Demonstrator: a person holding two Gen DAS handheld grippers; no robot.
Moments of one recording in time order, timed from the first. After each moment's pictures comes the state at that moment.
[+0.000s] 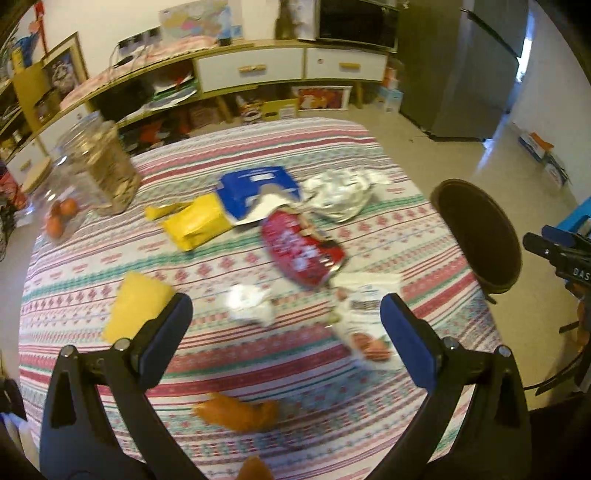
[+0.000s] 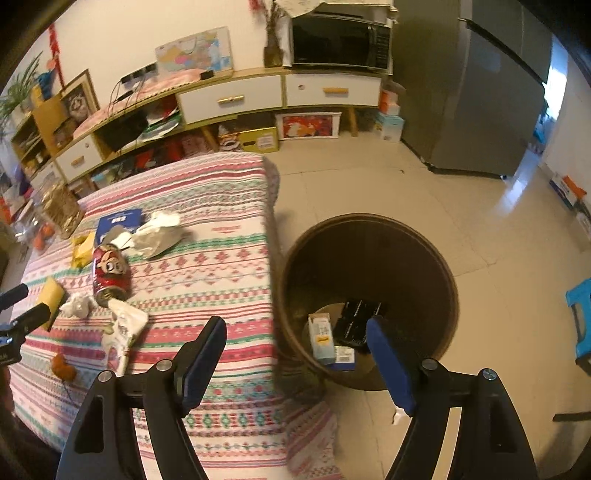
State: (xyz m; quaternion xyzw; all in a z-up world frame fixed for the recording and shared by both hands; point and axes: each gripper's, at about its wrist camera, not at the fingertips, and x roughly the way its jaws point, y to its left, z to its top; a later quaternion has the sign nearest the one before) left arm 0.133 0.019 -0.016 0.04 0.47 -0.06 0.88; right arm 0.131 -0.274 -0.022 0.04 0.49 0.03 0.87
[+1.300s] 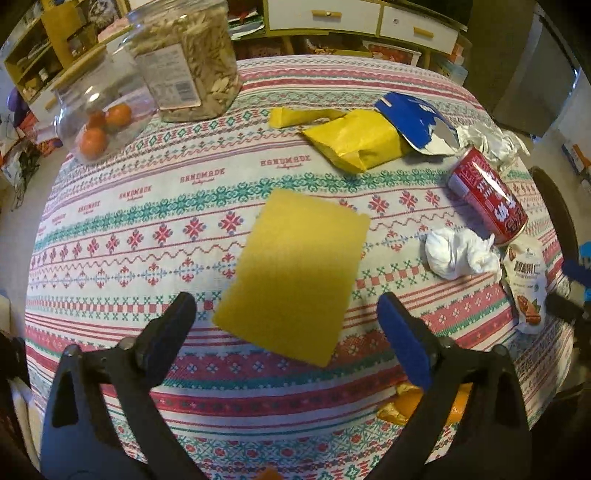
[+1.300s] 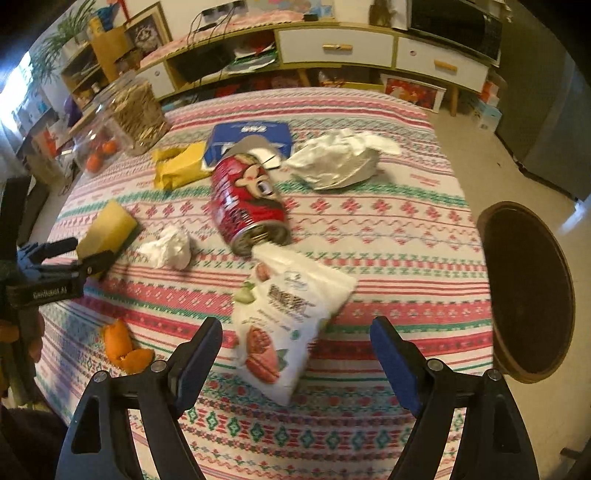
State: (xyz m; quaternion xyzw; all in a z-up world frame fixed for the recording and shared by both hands) left arm 0.161 0.157 -0.090 0.01 0.55 0.00 0.84; right arm 0.138 -0.090 -0.071 0.01 0.56 0.16 0.82
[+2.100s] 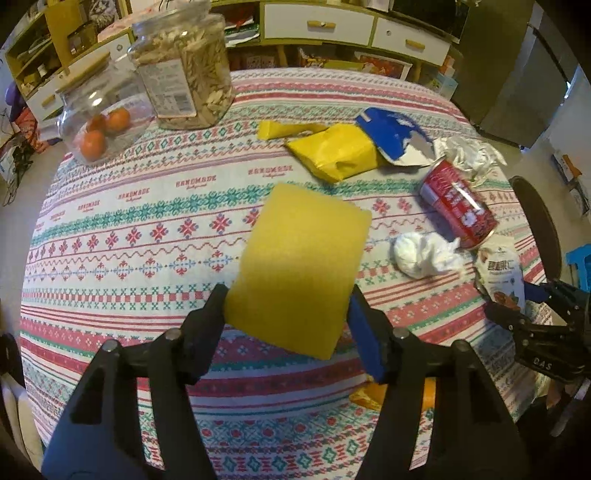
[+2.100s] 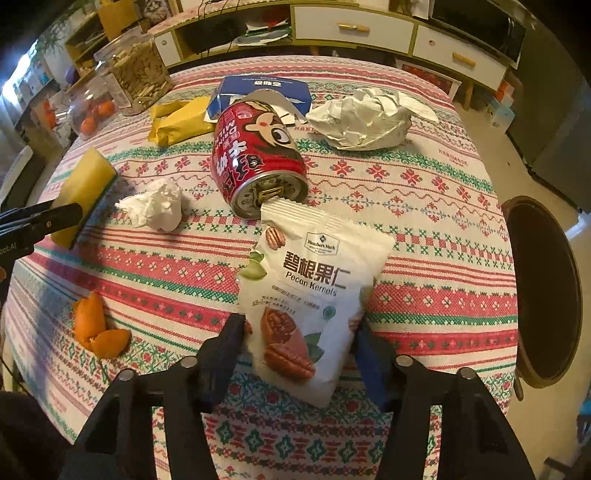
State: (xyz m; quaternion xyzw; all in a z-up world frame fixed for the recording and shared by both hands) left arm 0.139 0.144 -0.064 -0.01 0.53 -0.01 0.85; right arm 0.140 -0.082 -0.099 -0.02 0.58 0.17 0.80
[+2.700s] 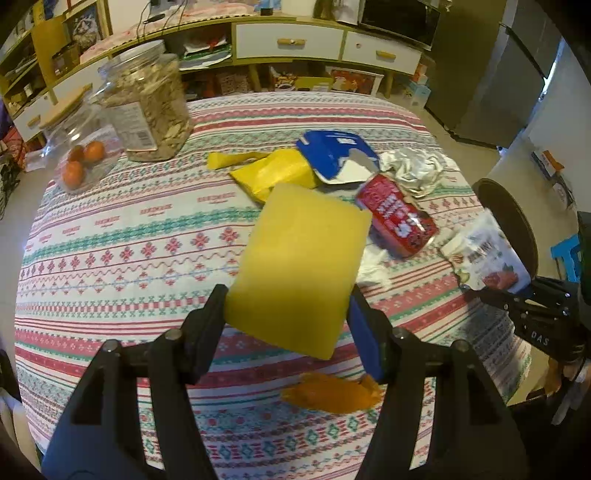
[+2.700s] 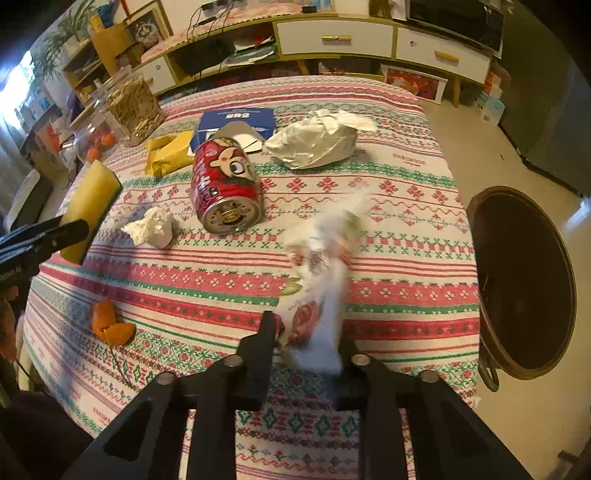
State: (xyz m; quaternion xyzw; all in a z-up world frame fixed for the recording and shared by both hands) left arm 0.132 0.102 -0.038 -0.01 0.51 -0.05 0.86; right arm 0.135 -0.132 -0.074 0.02 0.56 0.16 0.81
